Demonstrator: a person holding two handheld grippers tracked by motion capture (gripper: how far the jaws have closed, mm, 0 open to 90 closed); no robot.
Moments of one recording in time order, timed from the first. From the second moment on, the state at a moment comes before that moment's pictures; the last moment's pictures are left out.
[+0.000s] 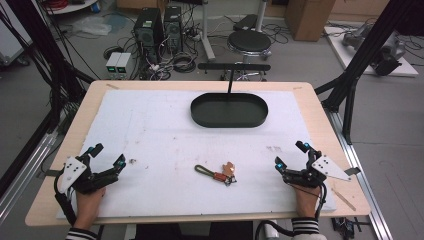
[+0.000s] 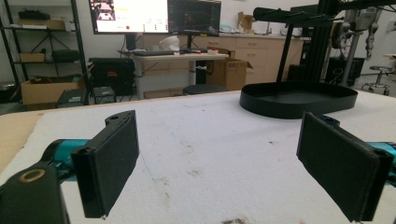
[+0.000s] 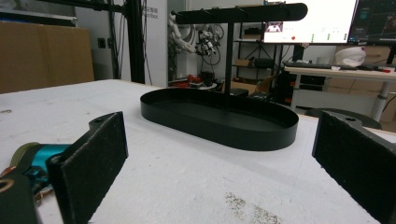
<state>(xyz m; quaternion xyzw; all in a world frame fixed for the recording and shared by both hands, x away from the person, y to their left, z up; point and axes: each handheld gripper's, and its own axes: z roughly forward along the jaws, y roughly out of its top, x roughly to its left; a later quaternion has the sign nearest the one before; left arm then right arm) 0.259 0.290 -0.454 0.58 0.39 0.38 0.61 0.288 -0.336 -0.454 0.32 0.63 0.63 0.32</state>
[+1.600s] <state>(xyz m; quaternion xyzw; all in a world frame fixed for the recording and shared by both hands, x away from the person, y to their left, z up) 0.258 0.289 -0.454 0.59 0.38 0.38 0.60 0.314 -0.287 -0.366 0.22 0.77 0.56 0.21</state>
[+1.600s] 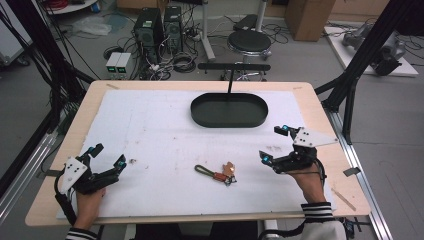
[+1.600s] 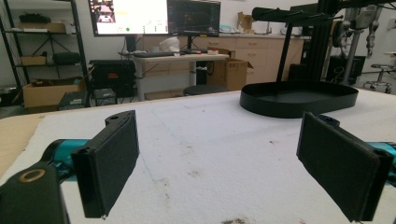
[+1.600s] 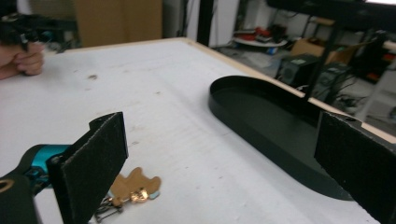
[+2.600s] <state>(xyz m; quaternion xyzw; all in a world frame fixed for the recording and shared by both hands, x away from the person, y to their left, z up) 0.258 0.289 -0.454 0.59 0.38 0.38 0.60 0.333 -0.187 -0.357 0.07 0.91 0.39 0.11</state>
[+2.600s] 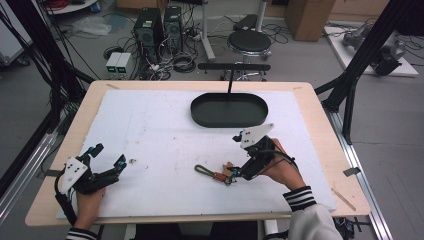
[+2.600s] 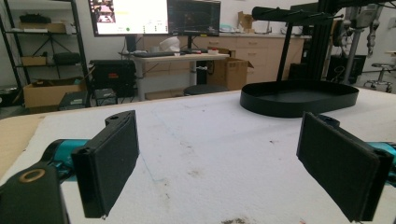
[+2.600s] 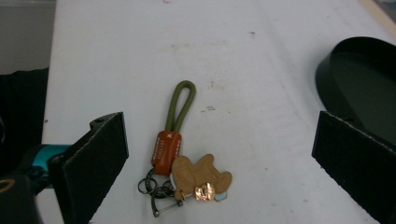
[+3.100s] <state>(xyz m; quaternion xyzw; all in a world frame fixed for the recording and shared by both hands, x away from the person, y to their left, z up) 0.258 0.289 -0.454 0.59 0.38 0.38 0.60 0.335 -0.139 -0.376 0.03 0.95 0.29 0.07</state>
